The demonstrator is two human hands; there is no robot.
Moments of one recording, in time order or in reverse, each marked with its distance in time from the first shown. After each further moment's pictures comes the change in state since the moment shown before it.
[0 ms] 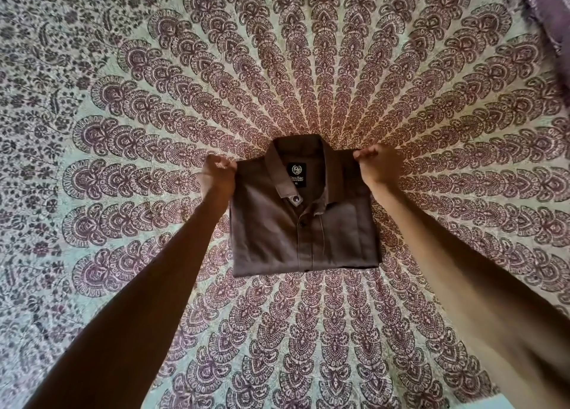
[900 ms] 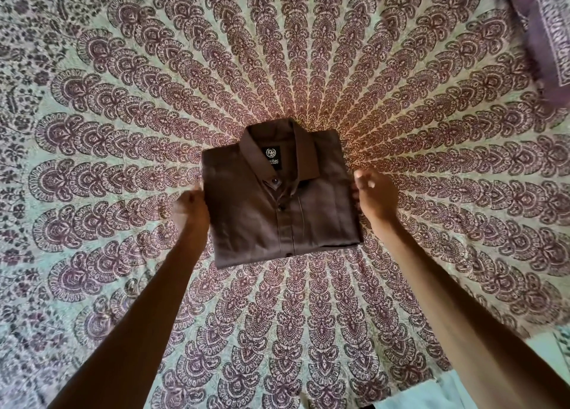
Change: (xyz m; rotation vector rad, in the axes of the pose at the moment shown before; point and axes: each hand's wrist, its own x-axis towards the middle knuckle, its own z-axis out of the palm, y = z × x) left_hand -0.035 -0.067 -0.004 -0.055 -0.066 -0.132; right_hand -0.076 0.049 -0.034 0.069 -0.006 0.056
